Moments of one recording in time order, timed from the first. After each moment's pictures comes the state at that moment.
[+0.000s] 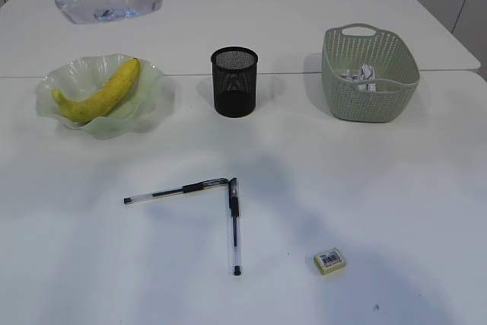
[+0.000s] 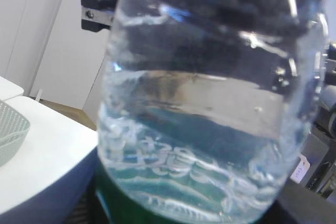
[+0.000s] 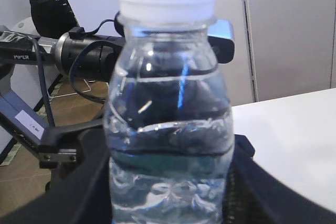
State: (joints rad) left arm -0.22 1.25 -0.96 -1.70 1.11 1.35; right arm 0.44 1.74 -1.86 1.32 1.24 -1.13
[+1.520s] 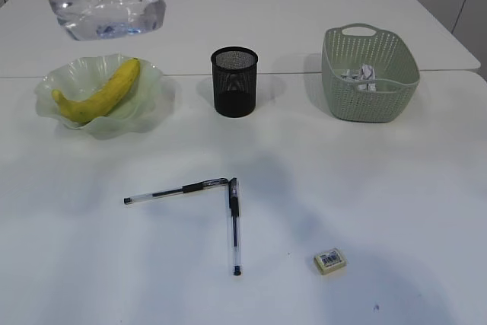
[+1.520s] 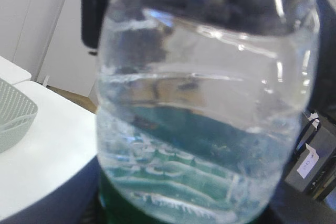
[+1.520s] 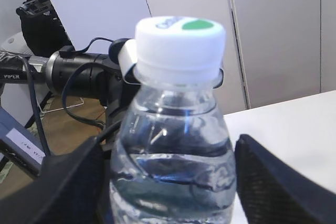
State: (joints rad) left arm -0.22 1.25 -0.96 -1.67 1.09 1.33; right arm 0.44 1.74 -1.86 1.33 1.19 -1.10
